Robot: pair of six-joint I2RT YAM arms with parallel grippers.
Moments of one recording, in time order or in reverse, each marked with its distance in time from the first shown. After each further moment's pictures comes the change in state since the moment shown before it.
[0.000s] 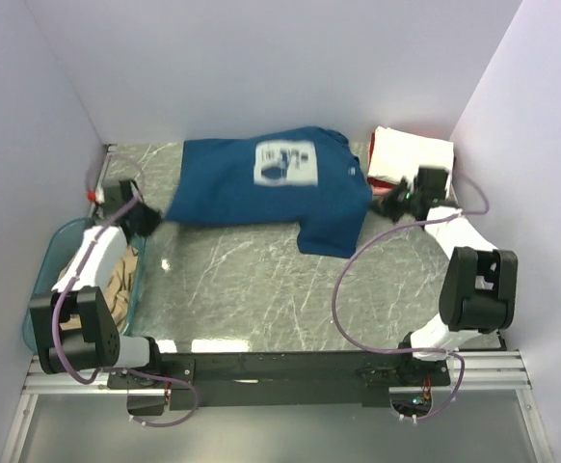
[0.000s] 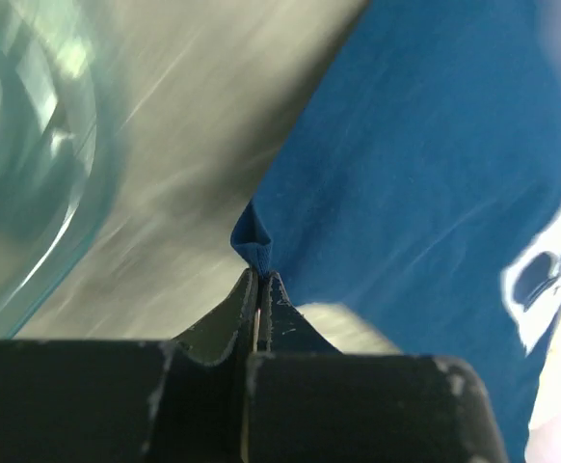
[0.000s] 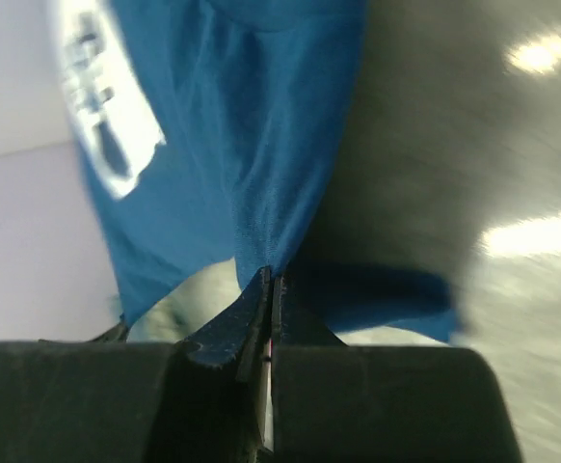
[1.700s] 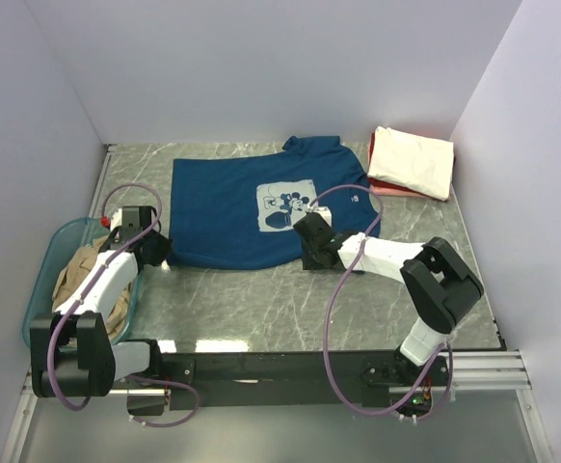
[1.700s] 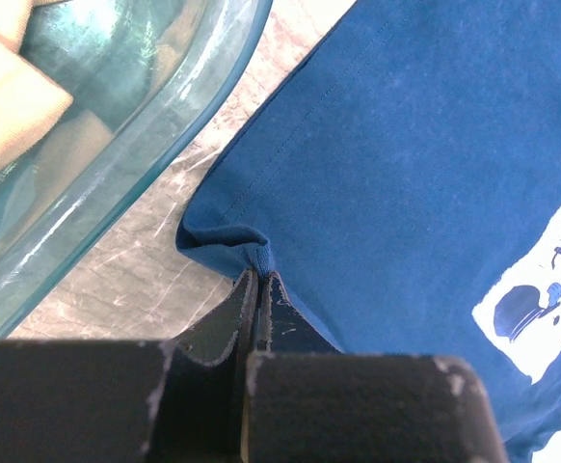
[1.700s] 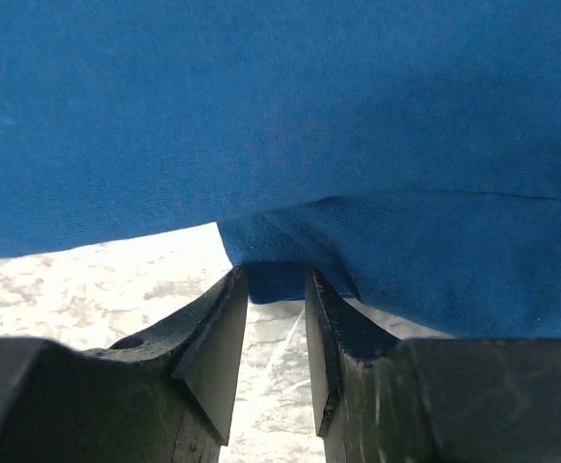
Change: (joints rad) left arm -0.122 -0.131 -0.254 -0.035 -0.156 -0.024; right arm 0.815 0.105 -0.124 -0.095 0.755 -0.332
